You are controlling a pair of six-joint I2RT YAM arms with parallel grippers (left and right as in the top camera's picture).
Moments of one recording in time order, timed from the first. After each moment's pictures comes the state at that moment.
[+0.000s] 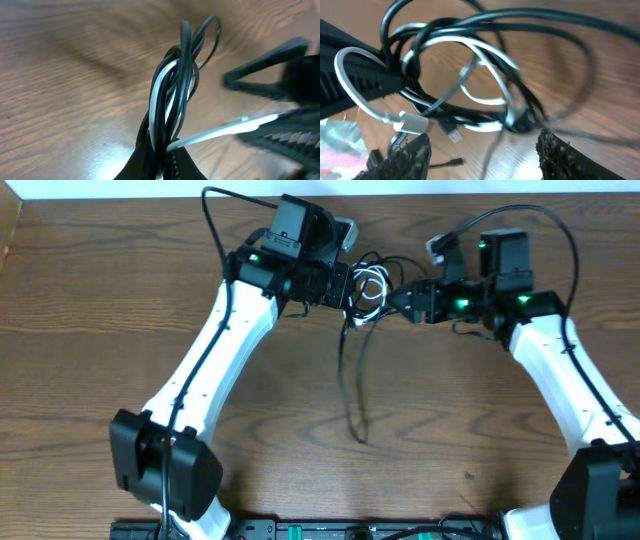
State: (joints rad) left arm -0.40 1.80 1.68 -0.85 0.41 -0.12; right arm 0.18 1.63 1.25 -0.47 -0.73 0.18
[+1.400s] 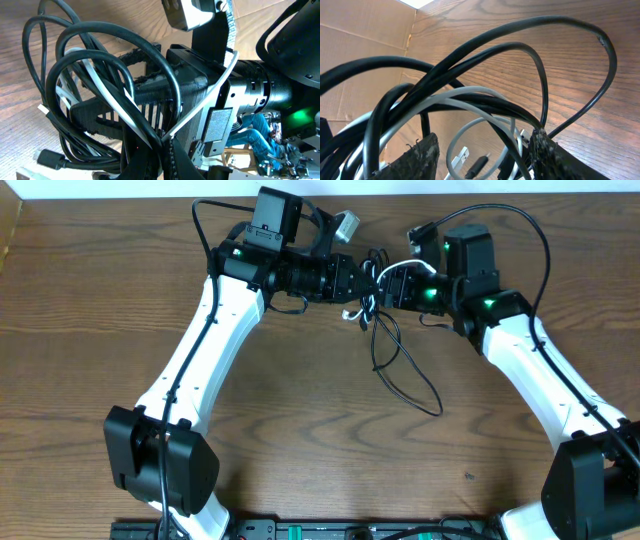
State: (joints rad) left arm -0.34 1.81 1.68 -0.80 0.92 -0.28; right arm 0.28 1.67 1.25 -0.26 -0.63 0.56
